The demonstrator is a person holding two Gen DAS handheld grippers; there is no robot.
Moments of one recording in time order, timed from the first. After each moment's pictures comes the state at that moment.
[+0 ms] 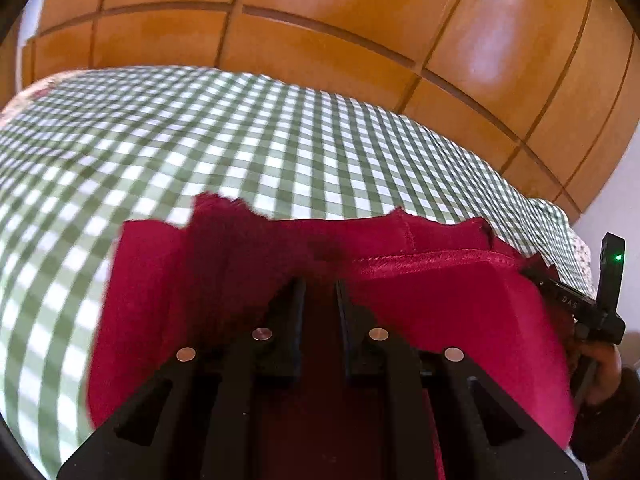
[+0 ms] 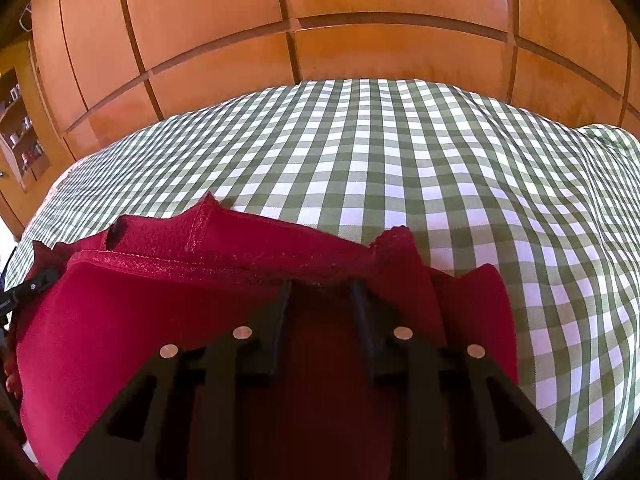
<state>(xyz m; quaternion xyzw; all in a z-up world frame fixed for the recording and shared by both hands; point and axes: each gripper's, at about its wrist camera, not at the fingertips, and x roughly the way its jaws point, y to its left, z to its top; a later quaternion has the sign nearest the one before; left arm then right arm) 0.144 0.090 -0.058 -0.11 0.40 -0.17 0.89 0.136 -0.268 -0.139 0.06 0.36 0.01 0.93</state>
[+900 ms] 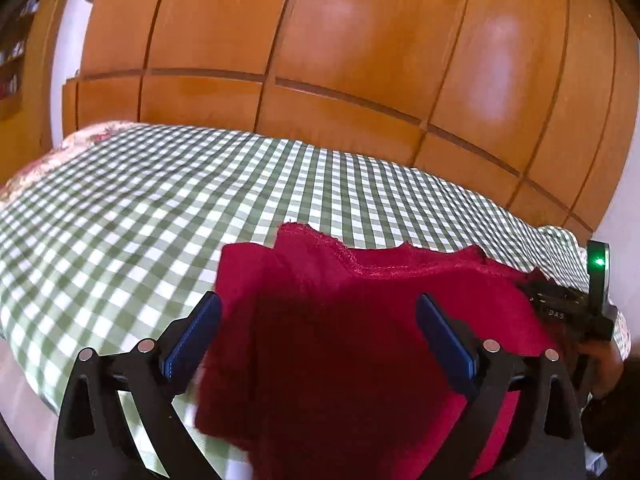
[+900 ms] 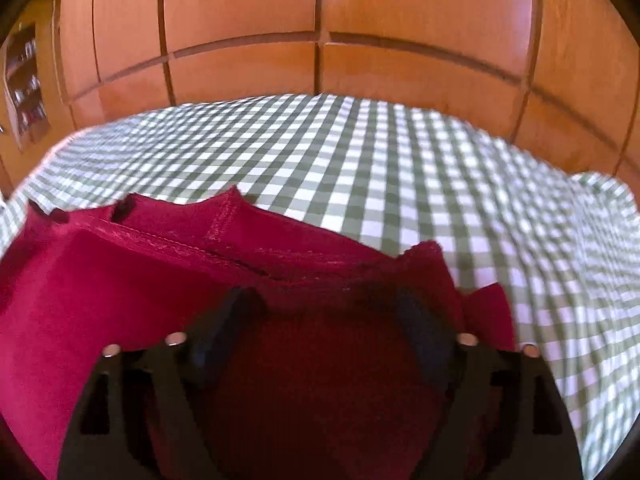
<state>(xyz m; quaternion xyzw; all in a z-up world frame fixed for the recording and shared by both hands) 0.076 0.126 -0.020 -0.09 0.31 -0.12 0.94 0.125 -0.235 -0.134 -0.04 0.33 -0.02 0.94</state>
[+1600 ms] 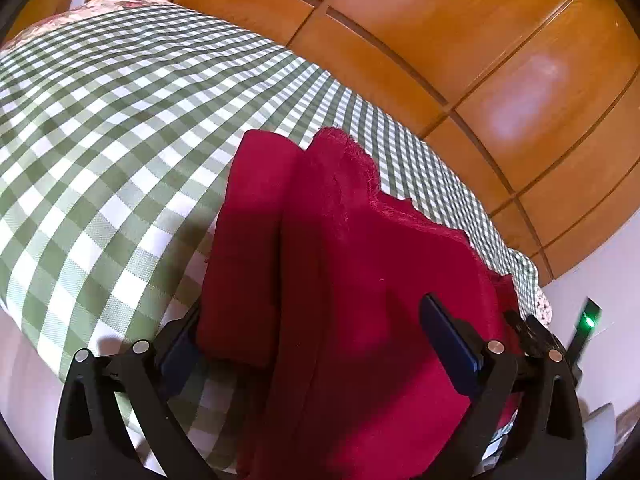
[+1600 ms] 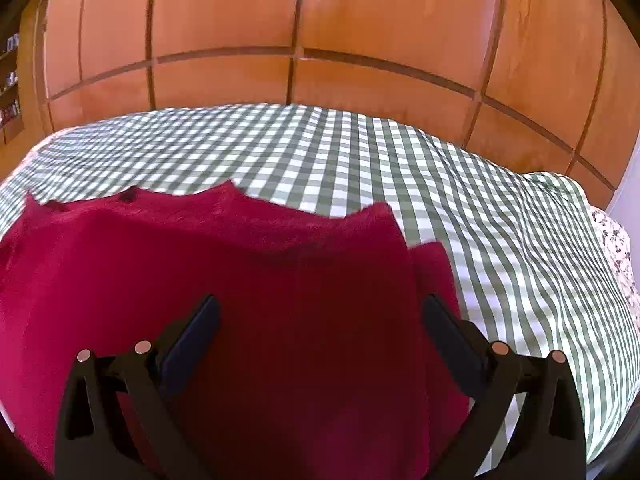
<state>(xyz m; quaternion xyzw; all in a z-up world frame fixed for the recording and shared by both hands) 0.068 0.156 -0.063 -0.26 0.42 -0.14 0.86 0.054 -0.220 -0.121 -0.04 0.31 -0.06 0.95</state>
